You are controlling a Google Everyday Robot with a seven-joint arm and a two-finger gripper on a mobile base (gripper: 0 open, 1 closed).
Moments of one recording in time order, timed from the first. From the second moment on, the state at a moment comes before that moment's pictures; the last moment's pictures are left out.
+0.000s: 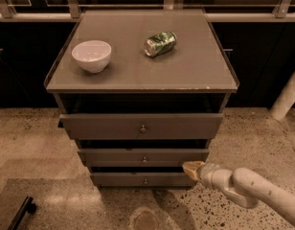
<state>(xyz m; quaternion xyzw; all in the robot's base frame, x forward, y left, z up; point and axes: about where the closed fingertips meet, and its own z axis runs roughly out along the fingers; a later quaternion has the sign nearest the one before) 0.580 -0.199 0.406 -0.28 0.82 0.20 0.45</state>
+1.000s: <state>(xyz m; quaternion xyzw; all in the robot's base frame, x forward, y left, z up) 0.537 -0.218 0.420 -0.28 0.83 0.24 0.41</state>
